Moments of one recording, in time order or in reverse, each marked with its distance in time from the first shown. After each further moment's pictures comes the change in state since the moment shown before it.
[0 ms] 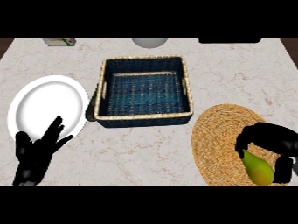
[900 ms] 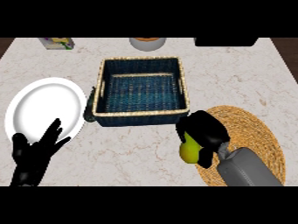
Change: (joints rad) left arm 0.023 0.000 0.012 -0.022 0.006 -0.016 0.029; right arm -0.072 0.464 0.060 -0.165 0.221 -0.126 0.581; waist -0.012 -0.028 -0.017
